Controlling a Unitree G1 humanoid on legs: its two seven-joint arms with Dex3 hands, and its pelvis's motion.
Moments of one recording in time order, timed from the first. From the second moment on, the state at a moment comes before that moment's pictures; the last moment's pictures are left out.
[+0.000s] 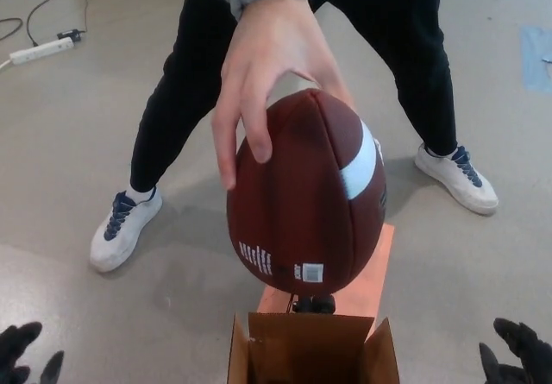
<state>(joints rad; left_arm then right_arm) -0.27 0.49 0.02 1.11 0.07 -0.23 -0.11 -0.34 -0.29 -0.02 1.16 -0.11 -0.22 0.00</state>
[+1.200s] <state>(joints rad) -0.12 0.27 -0.07 0.14 0.01 -0.31 -0.20 -0.18 -0.05 0.08 0.34 -0.07 -0.41 0.04</state>
